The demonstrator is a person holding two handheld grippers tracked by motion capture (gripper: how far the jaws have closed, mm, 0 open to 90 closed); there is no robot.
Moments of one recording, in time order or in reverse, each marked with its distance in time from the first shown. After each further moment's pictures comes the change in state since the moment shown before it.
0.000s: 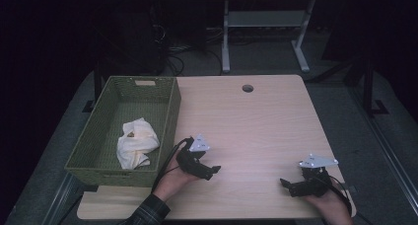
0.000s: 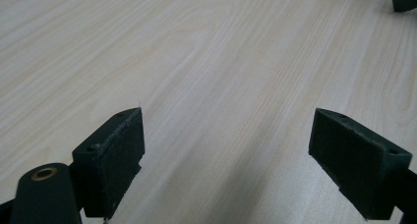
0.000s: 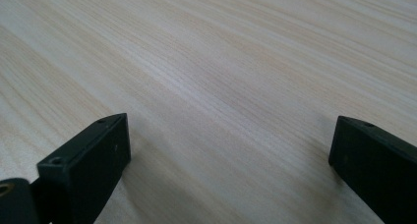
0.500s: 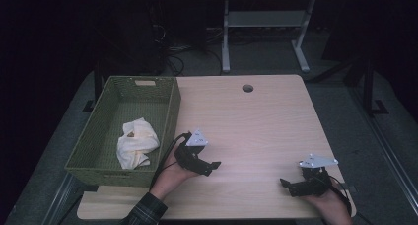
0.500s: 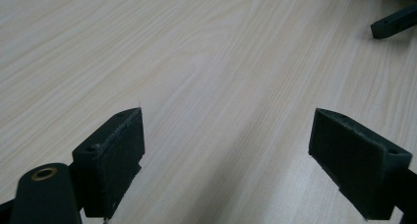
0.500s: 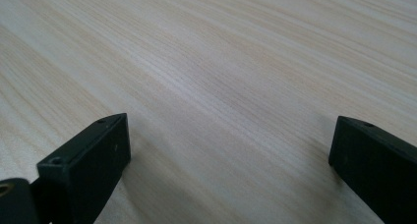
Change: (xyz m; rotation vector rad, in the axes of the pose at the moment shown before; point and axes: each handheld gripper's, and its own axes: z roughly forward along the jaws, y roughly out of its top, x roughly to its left) left arm 0.004 0.014 -0.014 -0.029 -0.021 -0.023; right arm 0.000 0.000 0.000 0.003 0.003 0.002
